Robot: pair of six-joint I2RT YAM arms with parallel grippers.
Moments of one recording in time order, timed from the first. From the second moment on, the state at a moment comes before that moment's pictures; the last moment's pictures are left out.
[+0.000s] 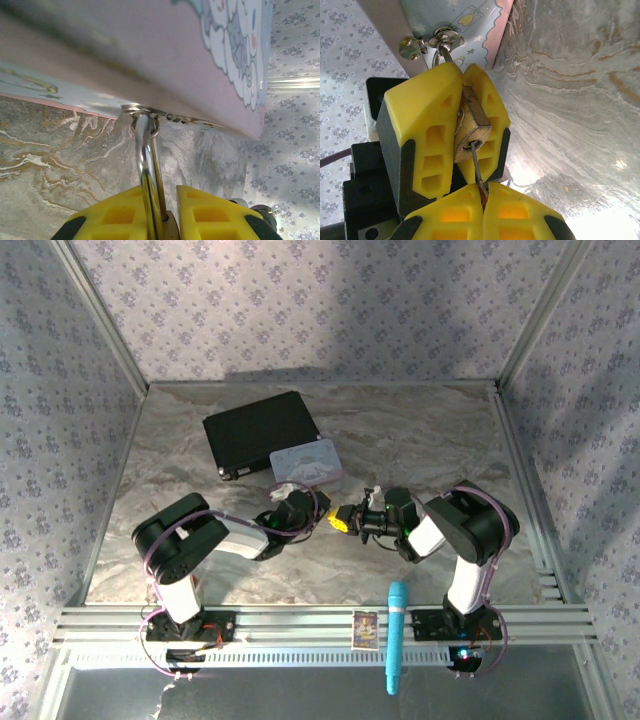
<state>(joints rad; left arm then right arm) -0.91 1.76 0.61 0.66 -0.21 -1.52 0.55 1.82 0.36 1.15 -0.70 1.57</state>
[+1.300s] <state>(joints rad) -0.92 1.74 0.62 0.61 -0.22 -1.56 0.47 1.94 0.45 1.20 -0.90 1.56</state>
